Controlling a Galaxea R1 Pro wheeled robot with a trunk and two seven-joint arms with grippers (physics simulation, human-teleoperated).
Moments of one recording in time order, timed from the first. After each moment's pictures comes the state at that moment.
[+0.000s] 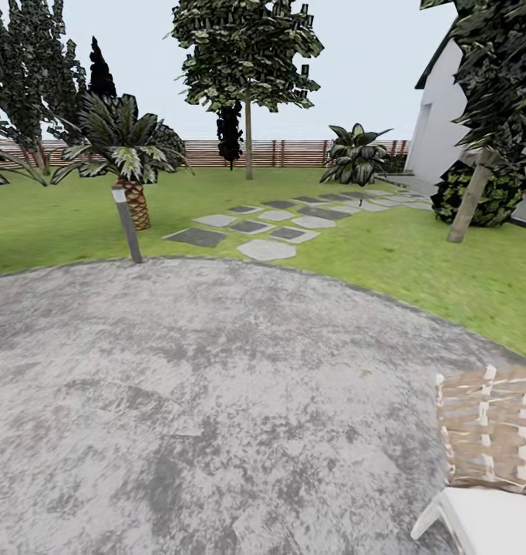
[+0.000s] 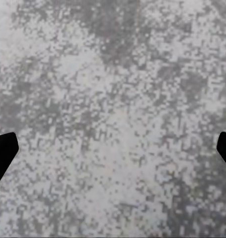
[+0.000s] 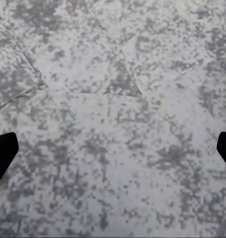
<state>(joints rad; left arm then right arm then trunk) -0.22 0.09 0.05 -0.29 0.00 -0.19 0.00 -0.03 -0.02 0.01 -0.58 0.00 -0.15 0.00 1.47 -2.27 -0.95</state>
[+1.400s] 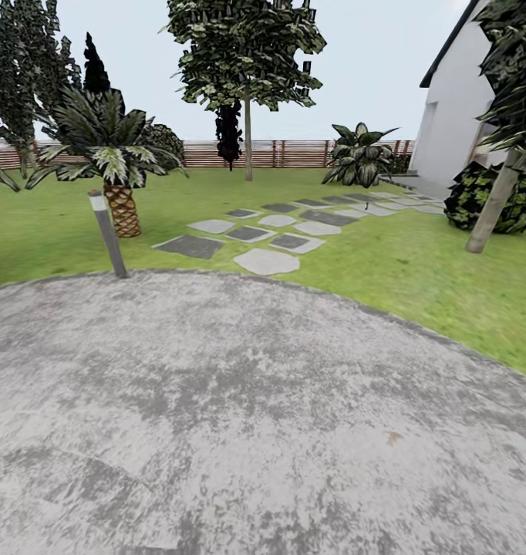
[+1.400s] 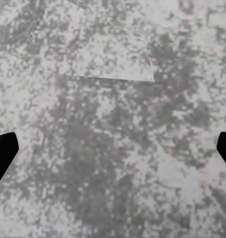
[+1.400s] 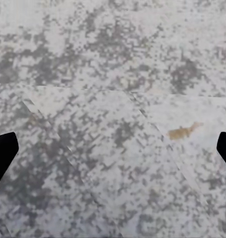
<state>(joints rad) -0.22 0.09 0.05 -0.29 0.00 -0.19 0.00 -0.03 -0.02 0.01 -0.58 0.01 -0.15 0.00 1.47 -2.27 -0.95</state>
